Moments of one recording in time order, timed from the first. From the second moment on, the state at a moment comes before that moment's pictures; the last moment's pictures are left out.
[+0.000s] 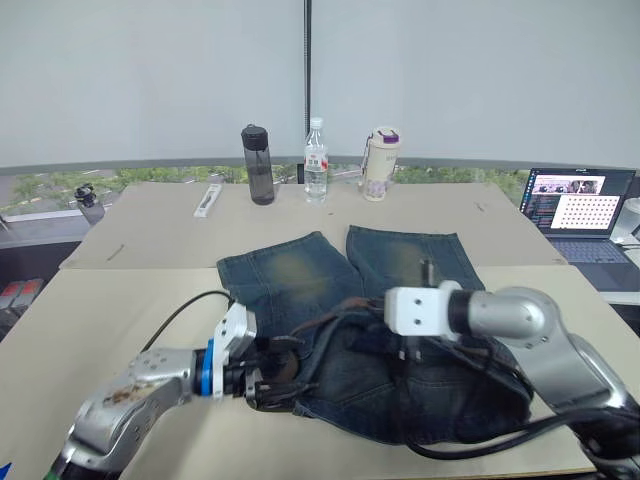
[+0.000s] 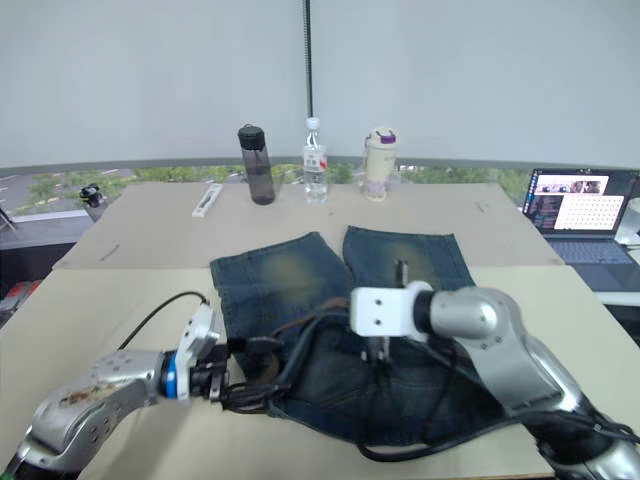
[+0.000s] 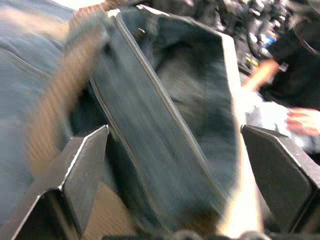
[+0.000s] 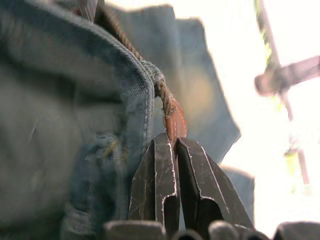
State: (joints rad) left arm -0.17 0.67 -0.07 -0.41 -0.67 0.59 -0.97; right arm -0.56 -0.81 0.28 -0.53 -0.10 0.34 0.95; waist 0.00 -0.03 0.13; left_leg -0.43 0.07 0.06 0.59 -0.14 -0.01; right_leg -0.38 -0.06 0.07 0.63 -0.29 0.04
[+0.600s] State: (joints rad) left arm -0.15 0.63 -0.09 -0.39 -0.63 0.57 -0.96; right arm -0.19 -1.24 -0.28 -0.41 0.03 0.03 1.18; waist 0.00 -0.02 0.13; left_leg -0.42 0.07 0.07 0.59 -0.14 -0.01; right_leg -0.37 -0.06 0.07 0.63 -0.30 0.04
